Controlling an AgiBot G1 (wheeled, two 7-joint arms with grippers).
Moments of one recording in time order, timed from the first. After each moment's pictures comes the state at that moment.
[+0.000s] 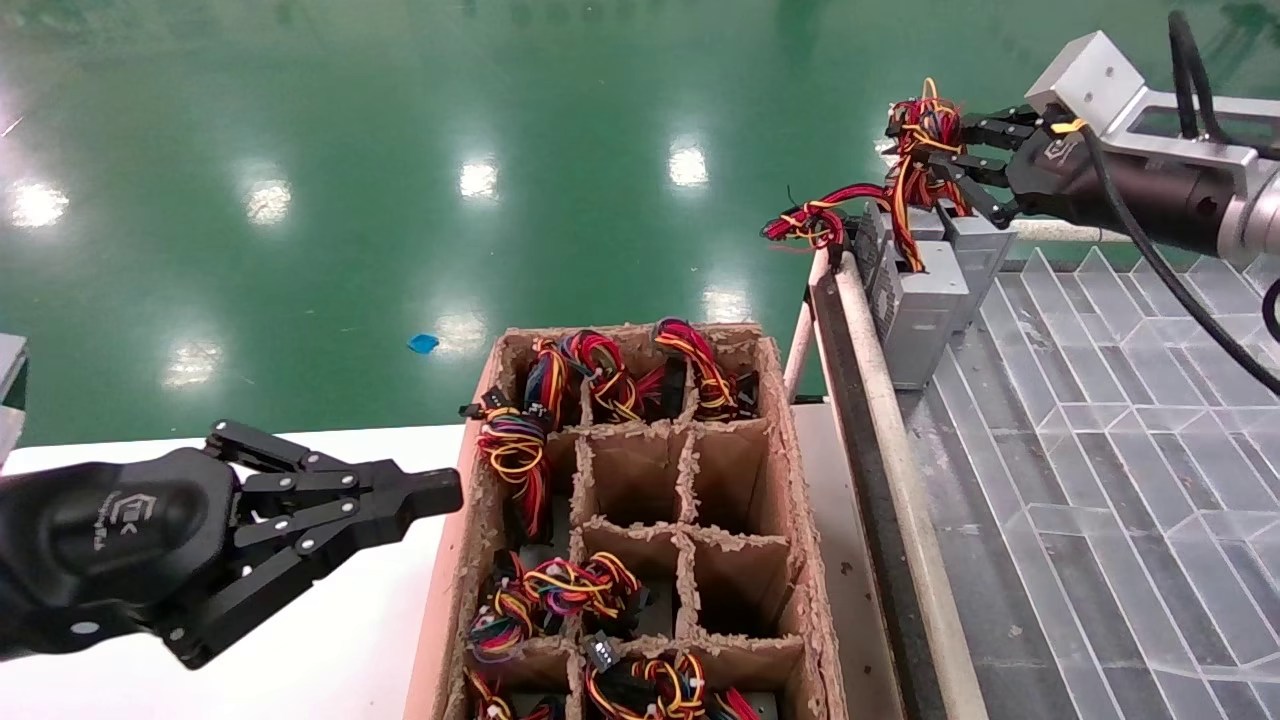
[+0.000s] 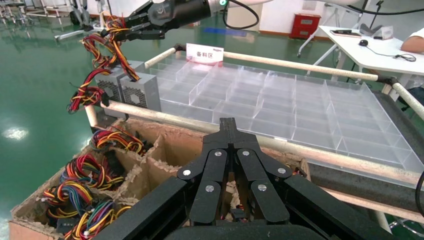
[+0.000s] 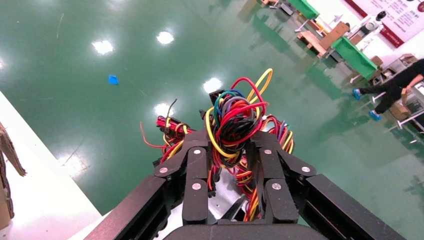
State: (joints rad) left arm -1.09 0.54 0.43 -1.21 0.60 1.40 -0.10; right arm 1.83 -0.95 -0.36 0.18 -1.42 -1.05 -0.50
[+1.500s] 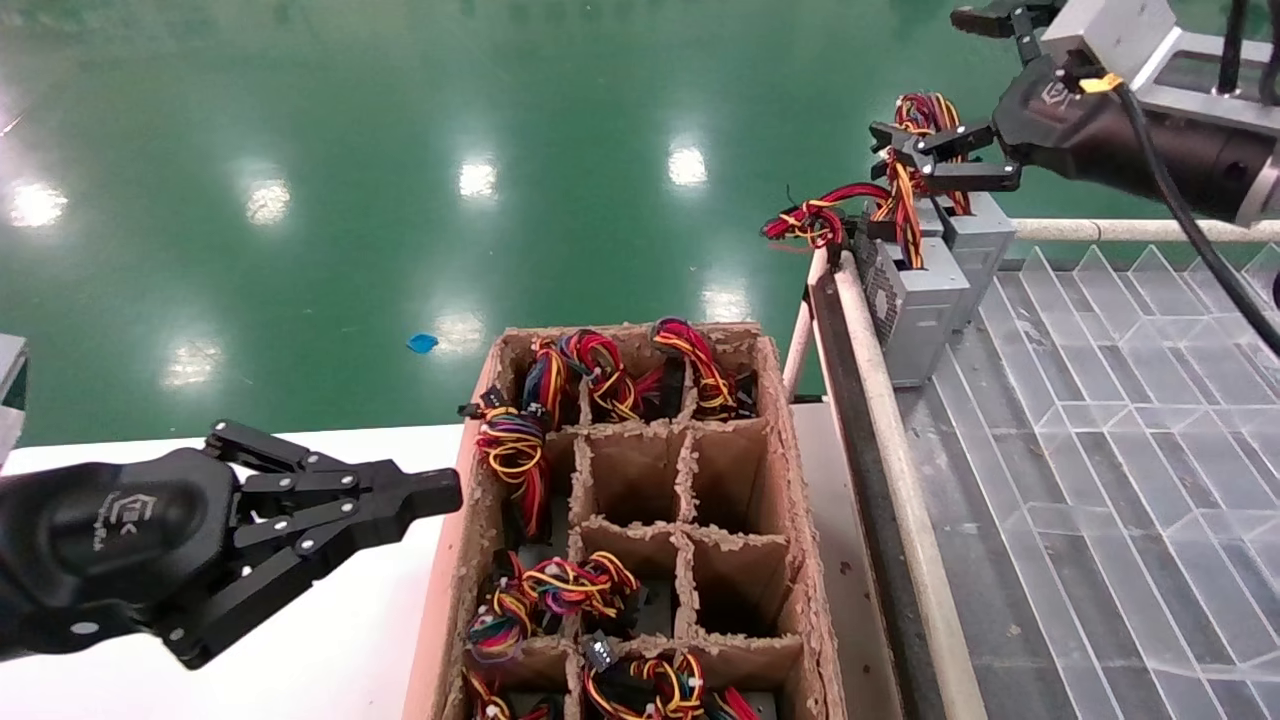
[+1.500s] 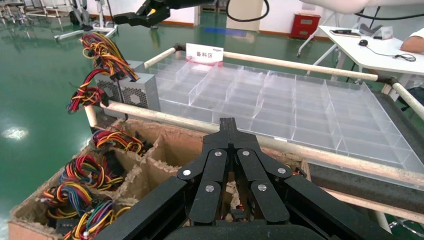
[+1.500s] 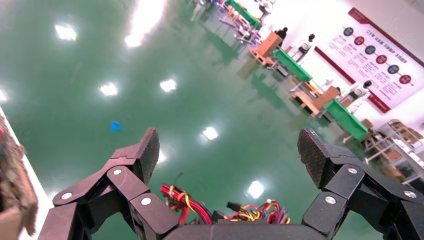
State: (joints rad) left arm -1.09 0.54 0.43 -1.21 0.60 1.40 -0.10; right arm 1.76 -0.92 -0.31 0.38 -1.29 -1.14 -0.53
